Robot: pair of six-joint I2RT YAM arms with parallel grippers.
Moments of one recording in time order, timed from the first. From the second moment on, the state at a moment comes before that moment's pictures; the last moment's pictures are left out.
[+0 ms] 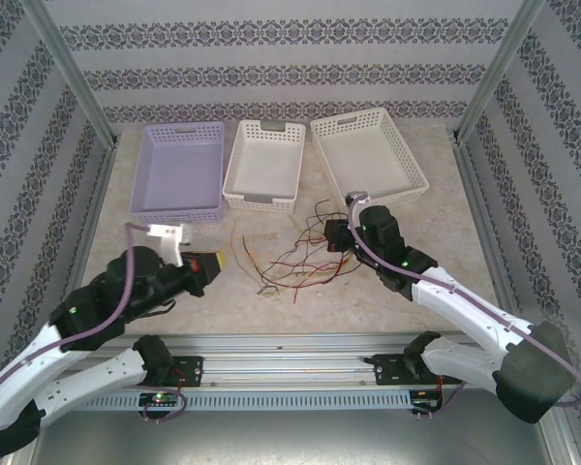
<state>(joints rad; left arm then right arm) -0.86 0.57 0.97 -0.78 -0.12 -0.71 0.57 1.07 0.67 -0.09 -0.06 0.55</state>
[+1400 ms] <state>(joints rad) -0.86 1.09 2.23 -0.87 -0.66 0.05 0.17 0.78 0.49 -0.35 -0.14 0.60</state>
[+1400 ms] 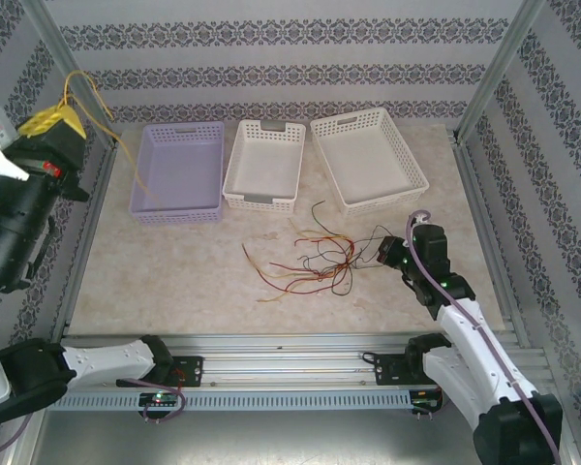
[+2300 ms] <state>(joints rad) -0.53 1.41 2.13 -0.45 -0.62 0.38 0.58 0.76 0.87 -0.50 -0.06 0.46</state>
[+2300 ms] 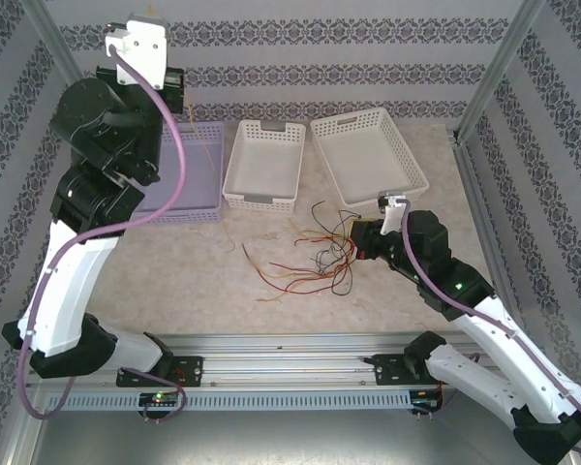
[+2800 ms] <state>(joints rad) -0.21 1.59 2.14 -0.49 -0.45 0.12 0.65 0.77 0.94 -0.57 -0.05 0.42</state>
